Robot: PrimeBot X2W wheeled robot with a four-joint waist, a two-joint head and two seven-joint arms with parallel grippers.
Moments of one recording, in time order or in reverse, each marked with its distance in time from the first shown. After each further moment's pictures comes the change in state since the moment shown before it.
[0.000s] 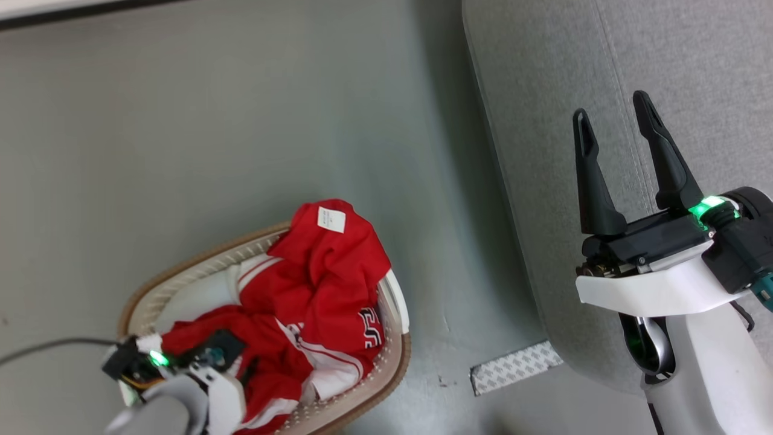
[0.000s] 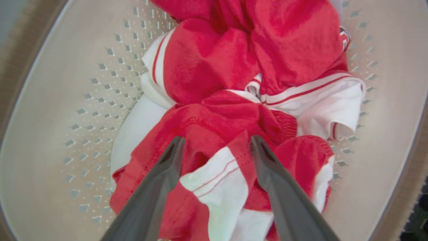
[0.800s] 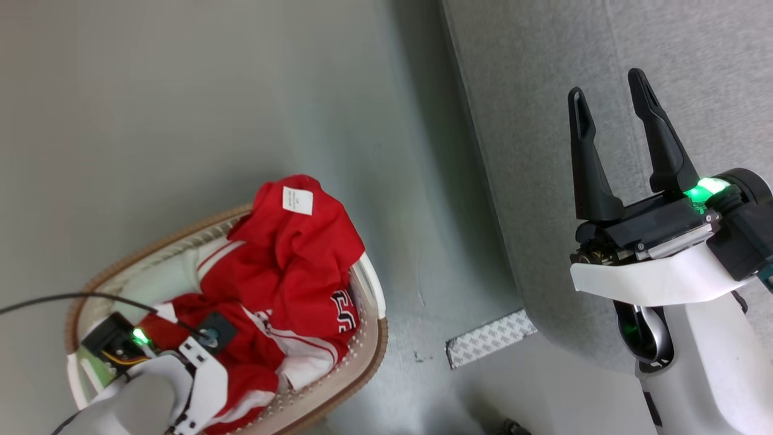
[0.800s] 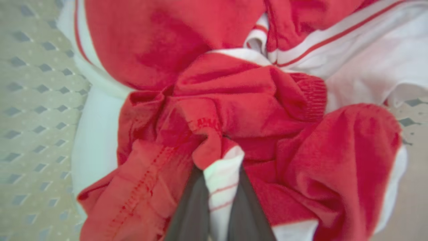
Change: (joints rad) left arm -0.160 0.022 -0.221 0.178 -0.030 0.000 0.082; right arm -0.044 0.000 0.034 -0.016 0.065 0.000 0.000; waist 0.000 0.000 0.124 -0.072
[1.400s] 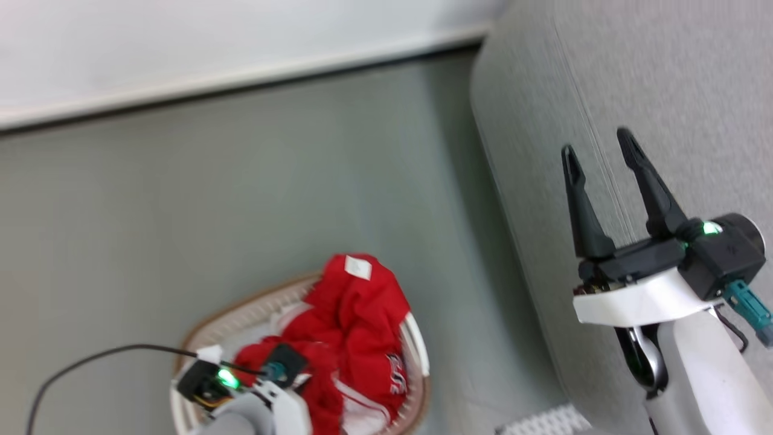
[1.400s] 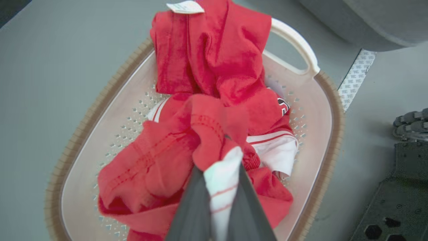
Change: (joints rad) left arm 0.111 -0.150 -0.007 -0.074 -0.201 0.000 -0.098; right arm 0.063 -0.009 -0.027 0.114 -0.101 0.000 0.000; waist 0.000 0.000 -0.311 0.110
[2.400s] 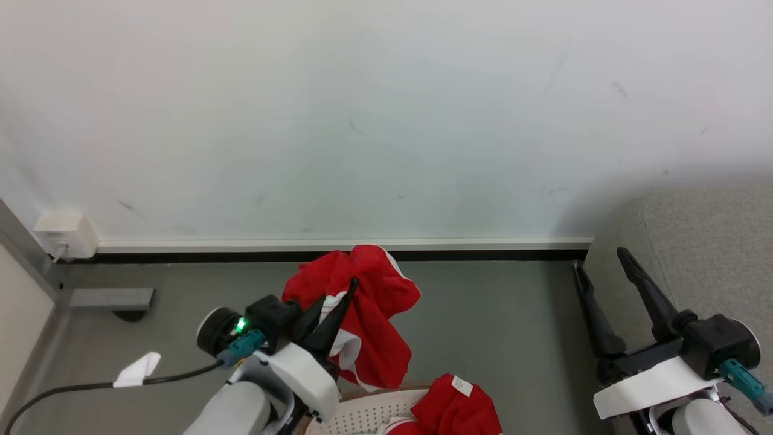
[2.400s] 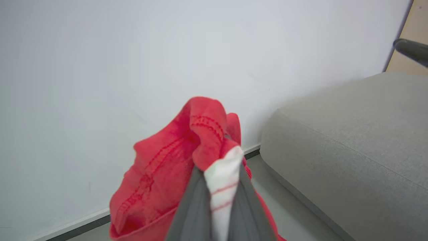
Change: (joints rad) left arm 0.210 0.067 0.307 -0.750 -0.054 0.050 -0.005; right arm 0.224 -0.121 0.049 0.076 0.118 0.000 0.000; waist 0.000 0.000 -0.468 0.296
